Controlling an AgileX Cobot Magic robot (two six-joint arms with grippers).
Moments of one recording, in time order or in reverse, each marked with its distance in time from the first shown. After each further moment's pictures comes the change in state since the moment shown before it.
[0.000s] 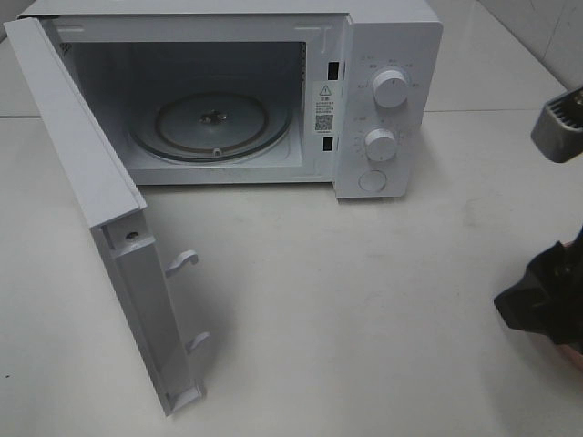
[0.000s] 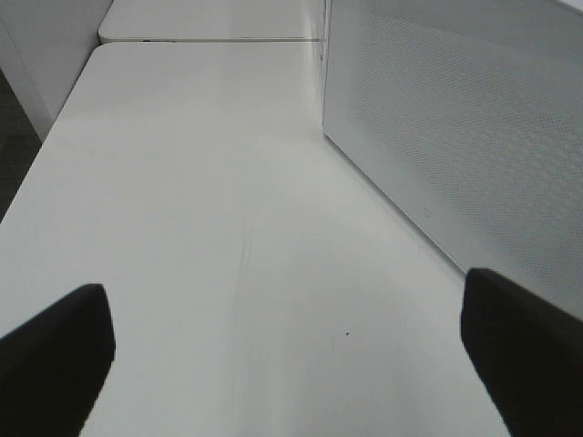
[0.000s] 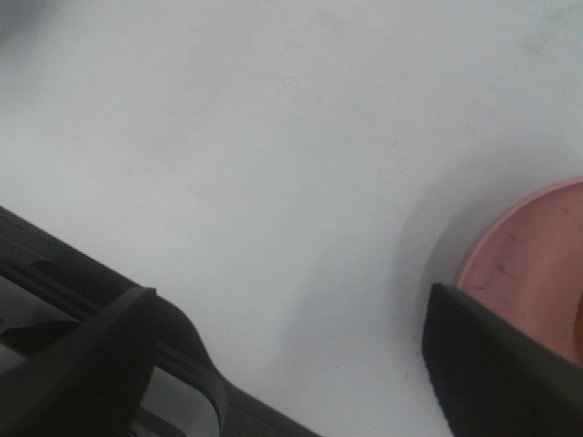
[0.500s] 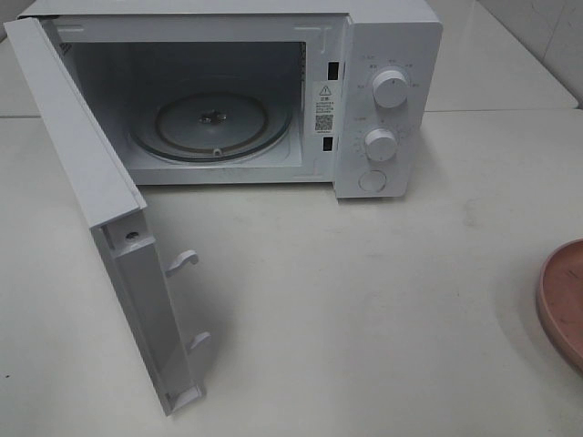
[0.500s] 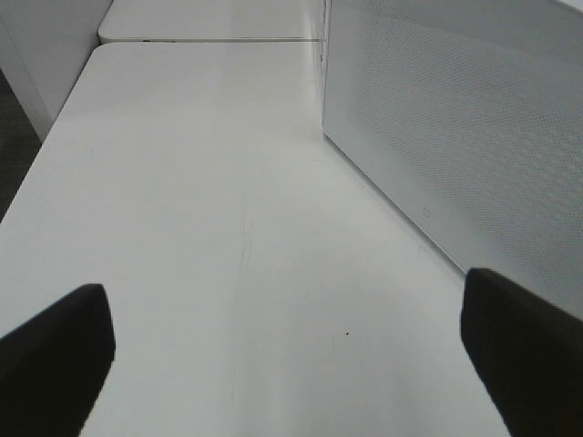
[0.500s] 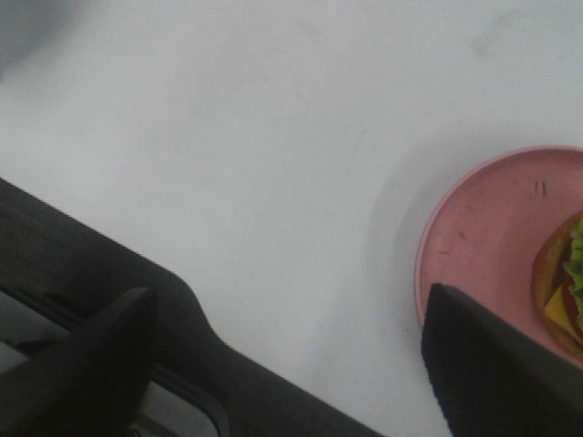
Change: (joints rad) left arm 0.000 0.000 0.000 0.000 0.000 0.000; right arm -0.001 -0.300 0.003 0.002 0.179 -0.007
